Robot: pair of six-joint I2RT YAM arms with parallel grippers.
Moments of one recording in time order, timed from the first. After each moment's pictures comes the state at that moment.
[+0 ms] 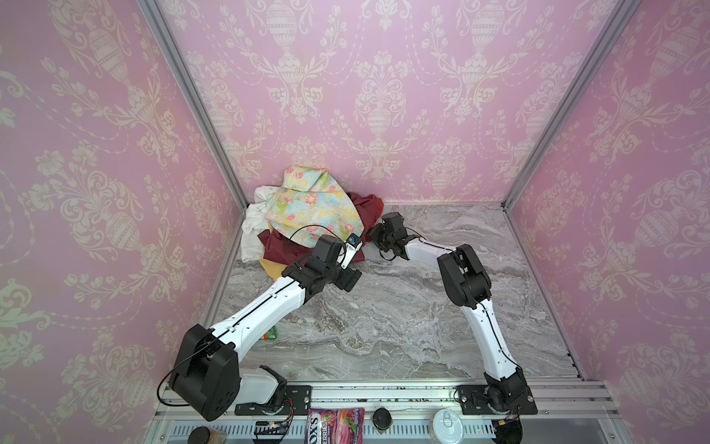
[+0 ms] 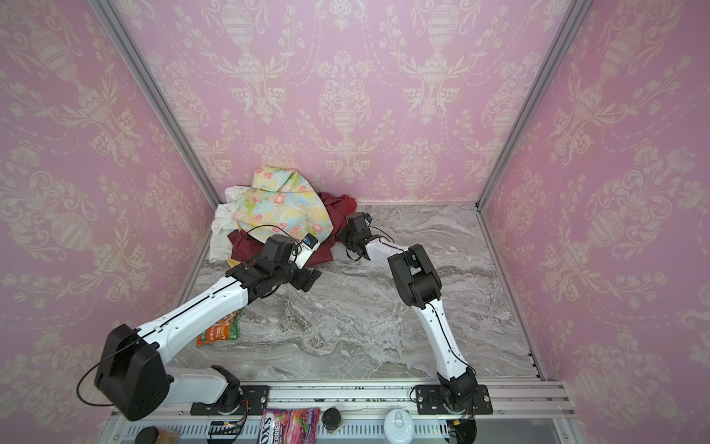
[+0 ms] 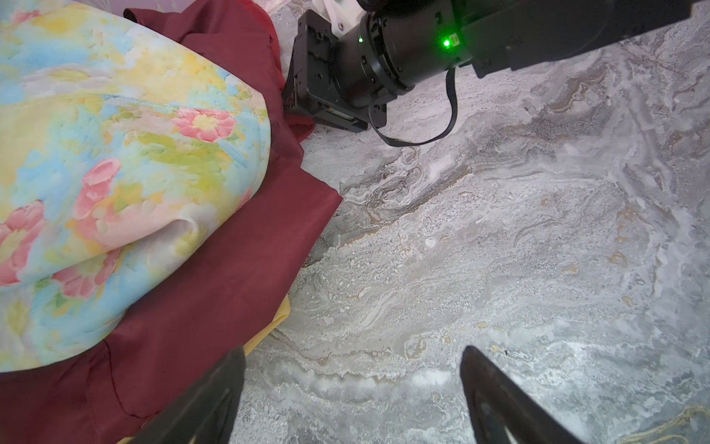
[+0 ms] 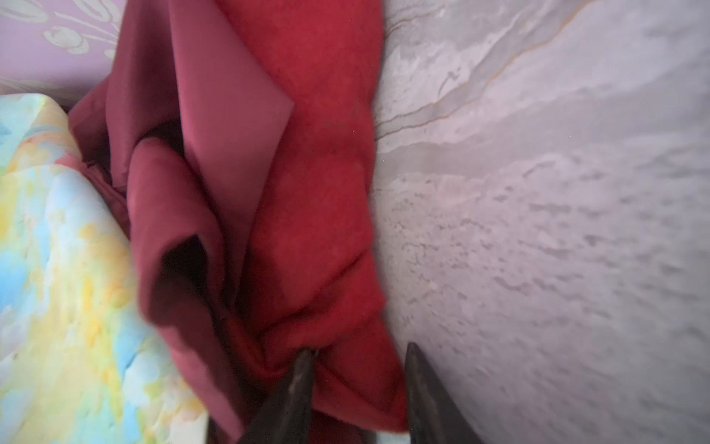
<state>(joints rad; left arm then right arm) -0.52 1.35 0.99 -0.41 0.01 0.17 0.47 2.47 1.82 0.05 -0.10 1.13</state>
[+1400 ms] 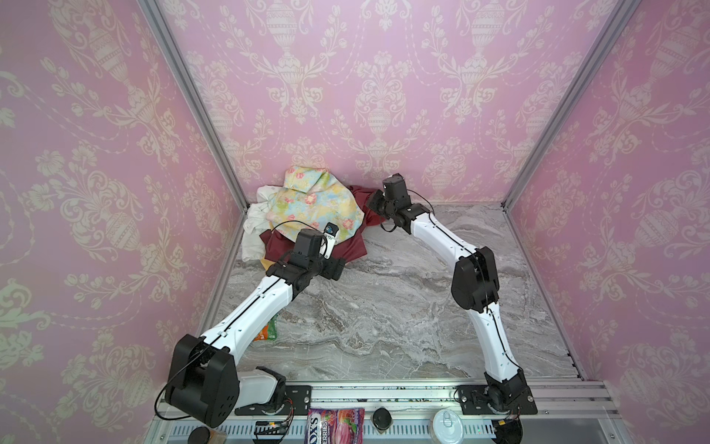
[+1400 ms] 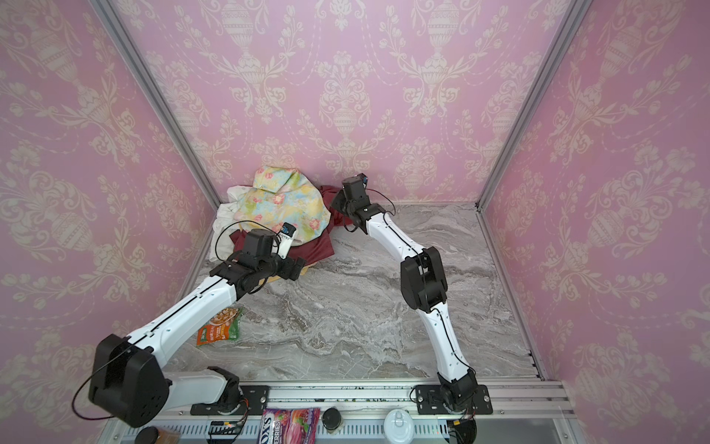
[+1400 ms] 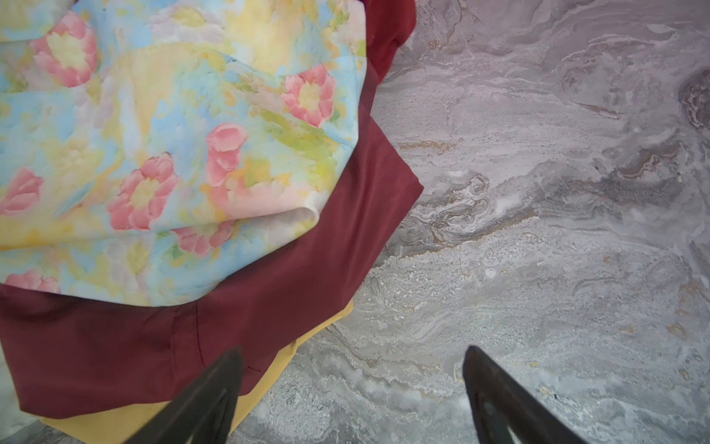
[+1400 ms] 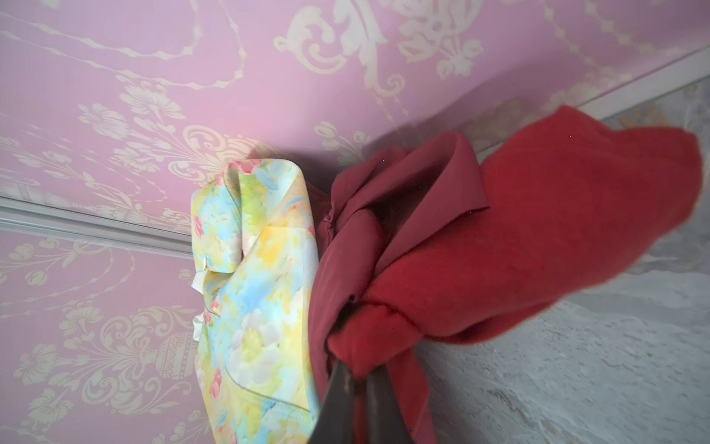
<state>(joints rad) -0.35 1.31 0.98 -0.37 0.02 0.09 0.47 2.36 2.27 -0.32 -0.02 0.88</state>
